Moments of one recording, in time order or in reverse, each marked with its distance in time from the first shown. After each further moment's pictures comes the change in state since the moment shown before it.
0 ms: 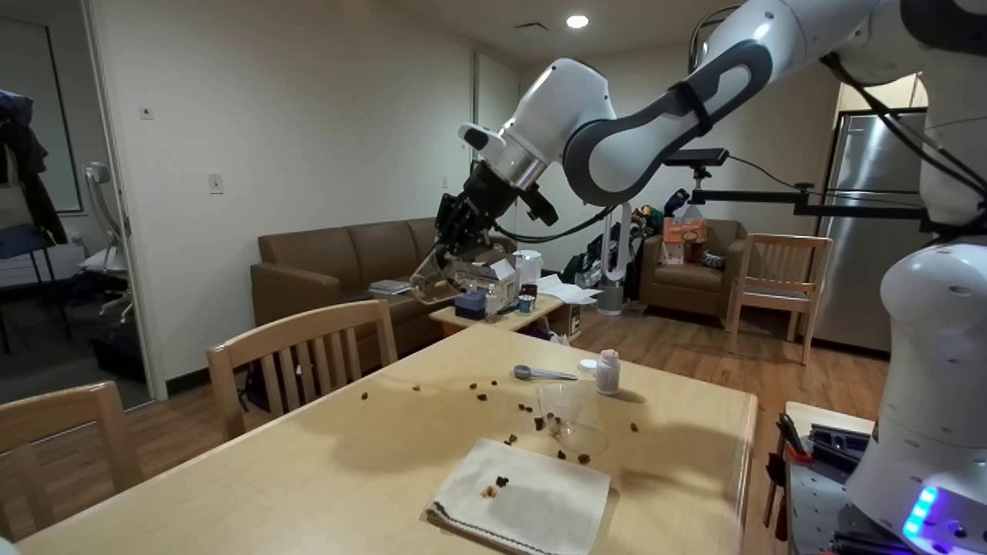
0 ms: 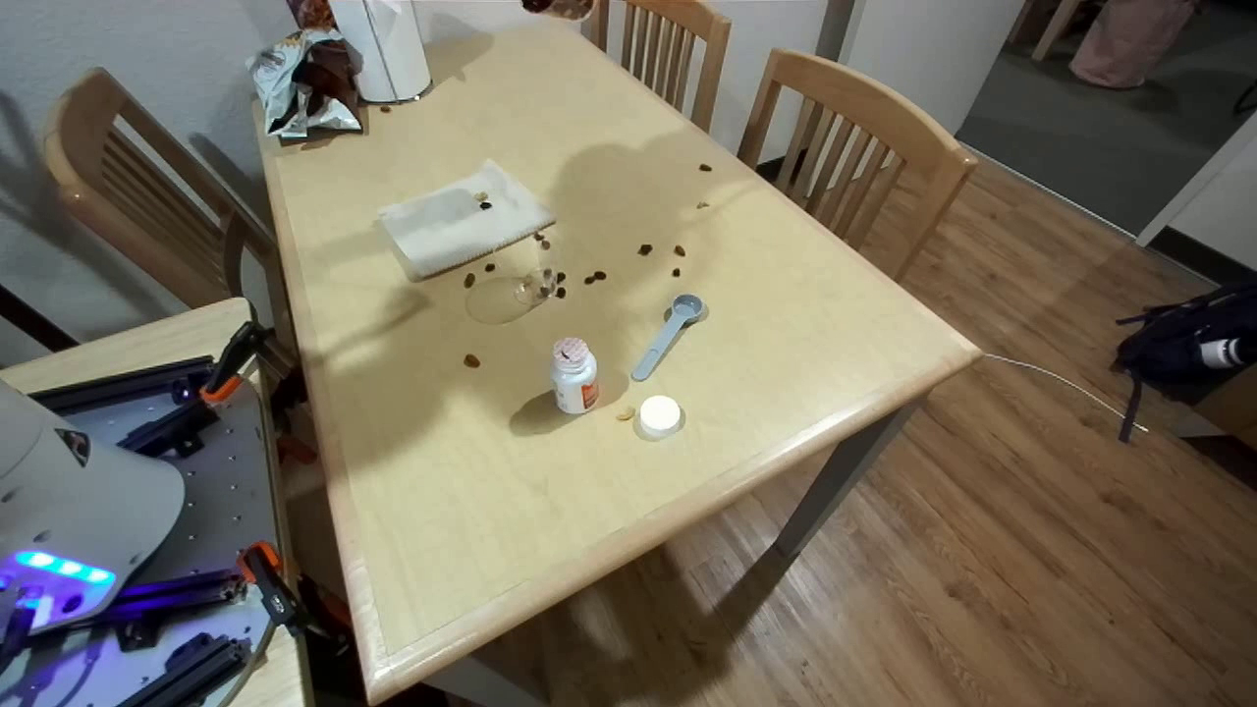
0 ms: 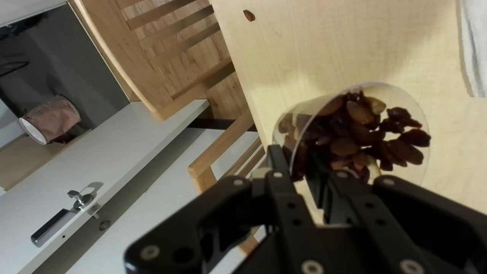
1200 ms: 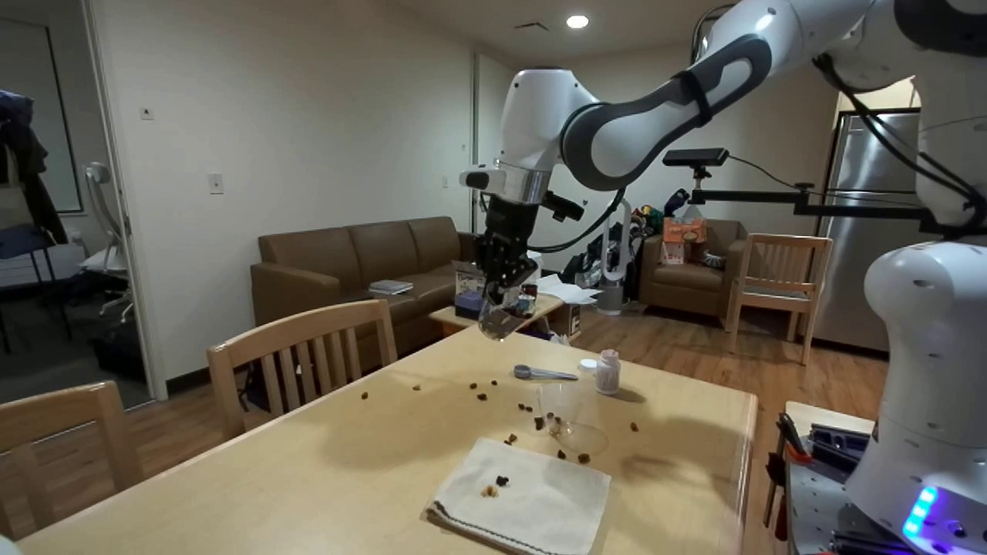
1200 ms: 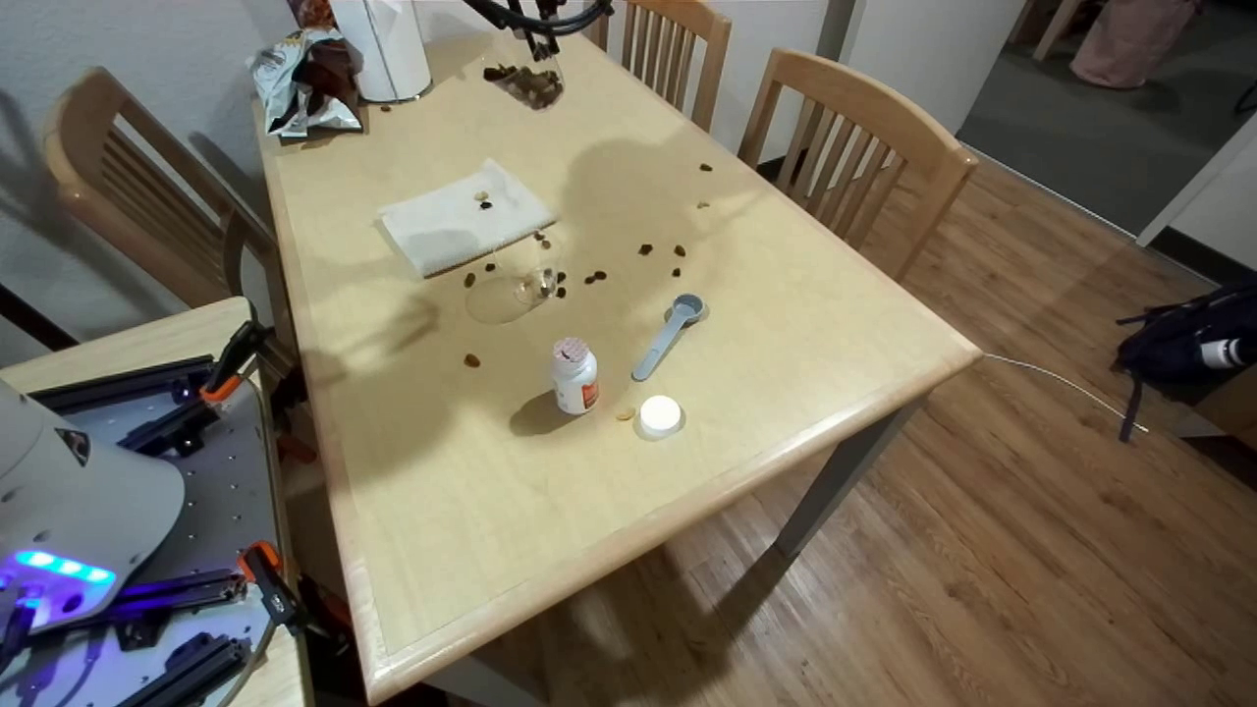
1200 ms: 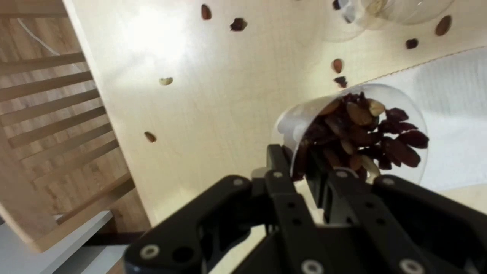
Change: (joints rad) arm -0.231 -0.049 0.257 0.055 -0.108 -0.542 0.018
